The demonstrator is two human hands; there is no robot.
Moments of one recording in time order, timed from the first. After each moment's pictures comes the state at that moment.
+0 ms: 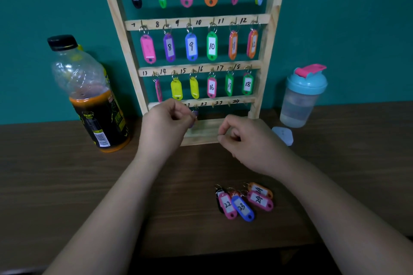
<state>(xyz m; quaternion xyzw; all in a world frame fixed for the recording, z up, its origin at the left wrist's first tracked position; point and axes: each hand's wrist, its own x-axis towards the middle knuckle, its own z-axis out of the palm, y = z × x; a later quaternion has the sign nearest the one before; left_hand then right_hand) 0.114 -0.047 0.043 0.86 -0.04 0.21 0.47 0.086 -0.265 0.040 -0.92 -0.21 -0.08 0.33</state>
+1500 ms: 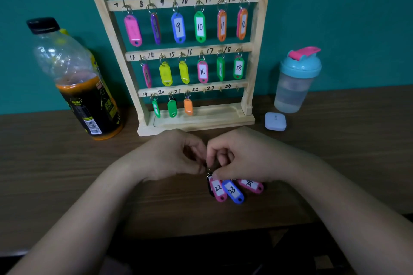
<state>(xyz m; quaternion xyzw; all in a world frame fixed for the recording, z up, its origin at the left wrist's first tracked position) 0.072 -0.051 0.033 0.90 -0.23 -0.14 0.34 0.060 -0.277 0.041 -0.91 -0.30 0.13 0.26</state>
